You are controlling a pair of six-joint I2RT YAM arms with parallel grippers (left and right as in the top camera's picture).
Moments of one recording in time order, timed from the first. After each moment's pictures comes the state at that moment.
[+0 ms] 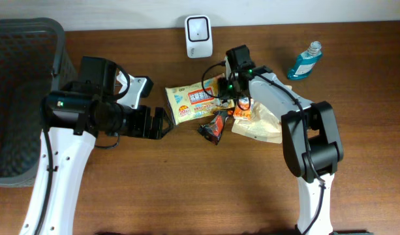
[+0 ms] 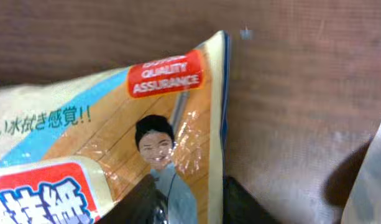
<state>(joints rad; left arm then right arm) -0.15 1.43 1.54 -1.34 0.46 -0.01 0.31 2.22 1.63 -0.55 -0.13 0.24</state>
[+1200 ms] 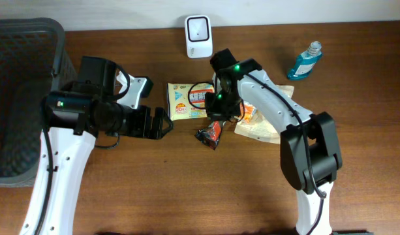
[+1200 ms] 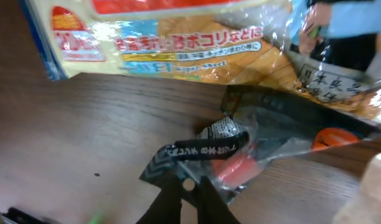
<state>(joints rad) -0.15 1.43 1.54 -1.34 0.46 -0.01 0.43 2.14 1.72 -1.04 -0.37 0.44</state>
